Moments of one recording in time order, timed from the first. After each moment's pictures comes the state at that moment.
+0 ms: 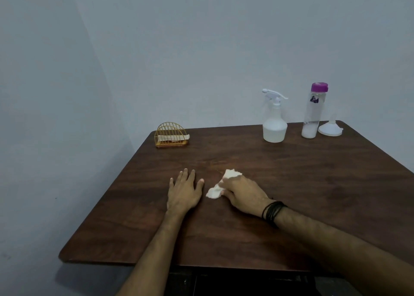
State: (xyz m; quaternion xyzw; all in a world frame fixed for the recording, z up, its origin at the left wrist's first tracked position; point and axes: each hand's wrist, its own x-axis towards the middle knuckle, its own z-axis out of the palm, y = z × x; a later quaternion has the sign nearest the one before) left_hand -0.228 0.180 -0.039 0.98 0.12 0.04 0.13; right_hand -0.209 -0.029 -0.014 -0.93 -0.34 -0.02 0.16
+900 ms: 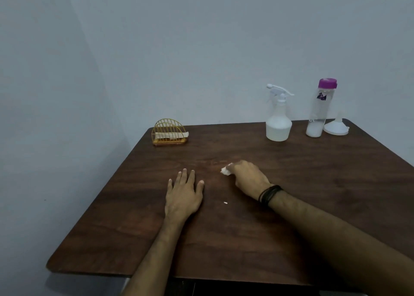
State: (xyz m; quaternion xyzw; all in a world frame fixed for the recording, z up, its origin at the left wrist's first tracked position) left_hand -0.230 0.178 -0.043 0.98 0.12 0.05 0.12; right_hand -0.152 -0.022 -0.008 -0.94 -0.32 -0.05 0.12
